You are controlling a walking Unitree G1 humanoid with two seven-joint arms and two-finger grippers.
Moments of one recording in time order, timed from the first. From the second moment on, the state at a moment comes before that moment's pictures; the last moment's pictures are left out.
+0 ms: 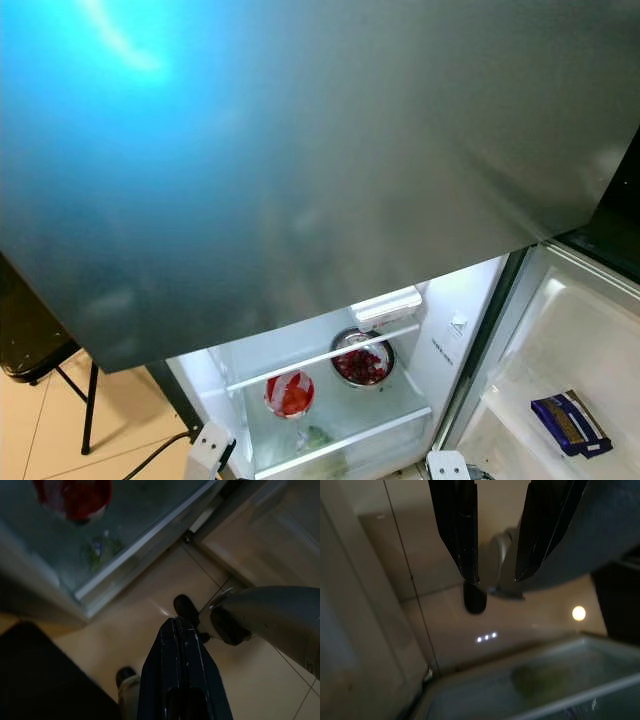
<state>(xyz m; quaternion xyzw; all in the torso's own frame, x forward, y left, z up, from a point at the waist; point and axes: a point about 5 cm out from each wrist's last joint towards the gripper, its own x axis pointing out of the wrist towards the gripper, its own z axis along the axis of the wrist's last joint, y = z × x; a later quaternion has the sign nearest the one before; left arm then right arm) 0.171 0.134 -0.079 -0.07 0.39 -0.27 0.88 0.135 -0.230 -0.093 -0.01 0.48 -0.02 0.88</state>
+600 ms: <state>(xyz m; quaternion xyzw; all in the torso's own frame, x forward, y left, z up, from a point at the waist) 0.139 0.159 -0.095 -0.10 0.45 -0.19 0.87 0.106 -0.232 -0.102 -0.02 0.52 -0.03 0.85</state>
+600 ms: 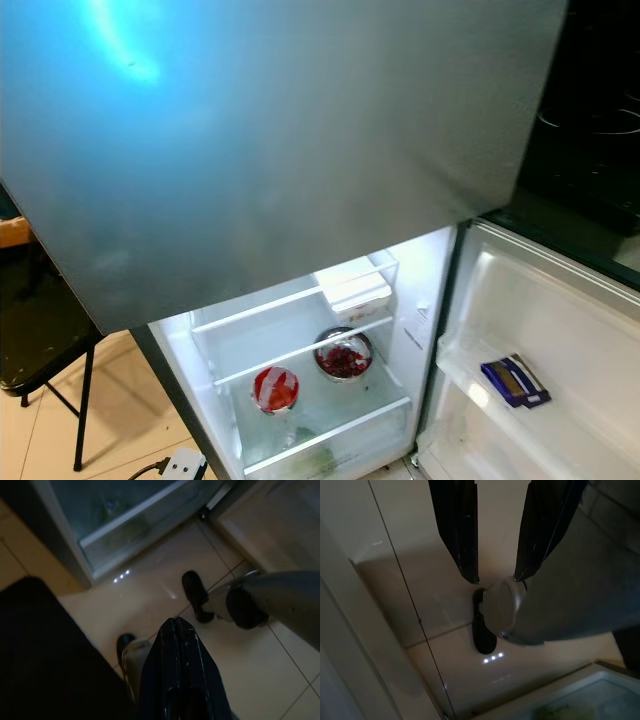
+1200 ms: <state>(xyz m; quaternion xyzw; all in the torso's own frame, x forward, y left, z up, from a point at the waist) 0.121 0.170 -0.102 -0.12 0.48 -0.14 0.86 0.104 -0.232 -0.103 -0.02 0.52 -0.03 0.85</state>
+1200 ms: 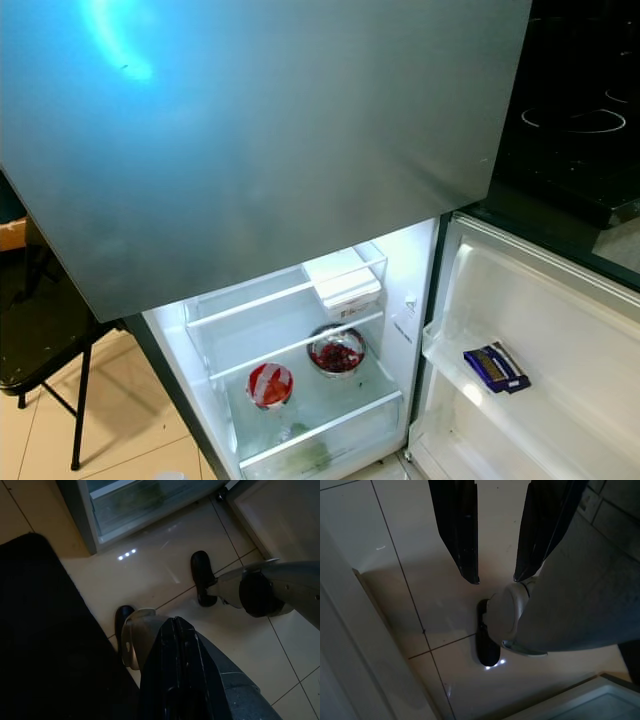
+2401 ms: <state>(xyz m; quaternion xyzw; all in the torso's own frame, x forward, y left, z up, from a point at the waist) 0.131 0.172 -0.099 -0.11 0.47 -0.14 0.86 0.116 -0.242 -0.097 -0.04 0.51 -0.02 0.86</state>
